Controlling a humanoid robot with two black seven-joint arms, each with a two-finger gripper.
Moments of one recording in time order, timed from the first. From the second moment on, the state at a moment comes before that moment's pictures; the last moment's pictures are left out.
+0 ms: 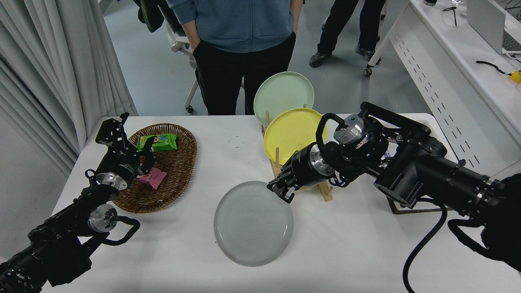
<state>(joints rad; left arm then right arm) -0.56 0.38 -0.73 -0.69 0.16 -0.22 -0.61 1.06 -0.11 0.40 0.92 0.70 -0.78 -0.60</state>
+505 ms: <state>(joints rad) -0.56 0.38 -0.73 -0.69 0.16 -0.22 -0.61 0.98 -0.02 0.41 0.75 0.68 -0.79 -0.60</state>
